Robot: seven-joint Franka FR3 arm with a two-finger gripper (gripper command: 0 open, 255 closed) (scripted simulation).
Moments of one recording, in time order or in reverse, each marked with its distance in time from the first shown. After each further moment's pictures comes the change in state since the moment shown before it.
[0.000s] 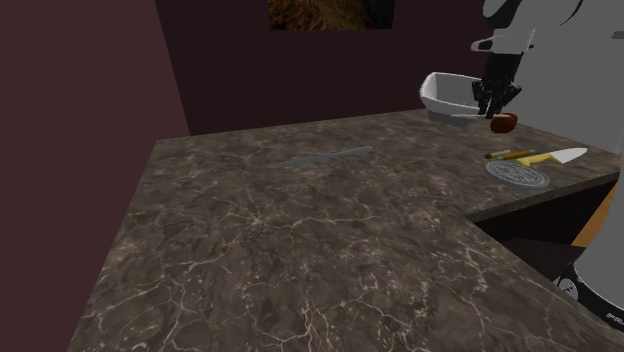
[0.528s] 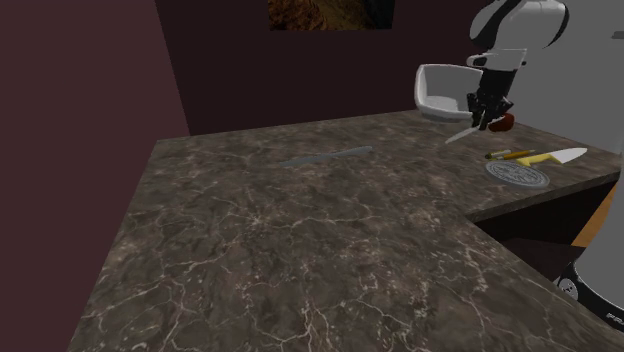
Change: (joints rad) arm -0.011 0.168 -0.022 -0.059 0.193 0.165 -0.143
